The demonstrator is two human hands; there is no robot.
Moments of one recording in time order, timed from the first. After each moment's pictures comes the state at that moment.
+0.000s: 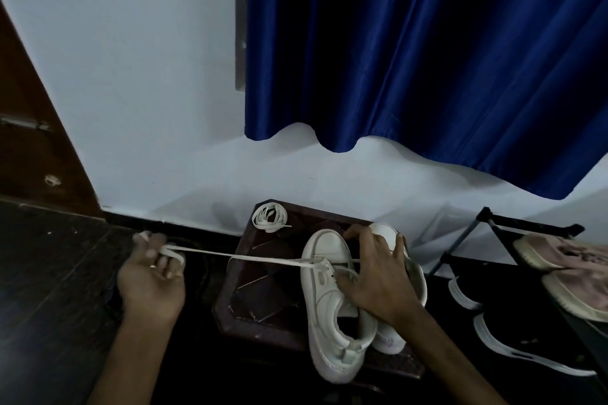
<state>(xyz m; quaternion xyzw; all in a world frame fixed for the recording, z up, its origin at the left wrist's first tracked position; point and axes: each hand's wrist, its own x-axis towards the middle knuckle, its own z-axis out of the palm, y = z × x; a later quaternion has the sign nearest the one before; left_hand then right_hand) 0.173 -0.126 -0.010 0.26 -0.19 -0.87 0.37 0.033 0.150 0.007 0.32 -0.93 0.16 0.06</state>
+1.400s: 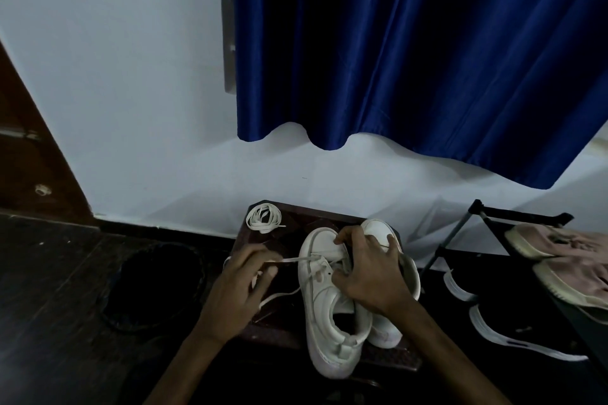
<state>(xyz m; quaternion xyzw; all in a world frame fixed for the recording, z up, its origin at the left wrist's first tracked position) 0.141 -0.068 -0.060 0.00 -0.87 -0.41 0.26 0.030 0.149 0.006 0.29 -0.94 0.18 0.00</state>
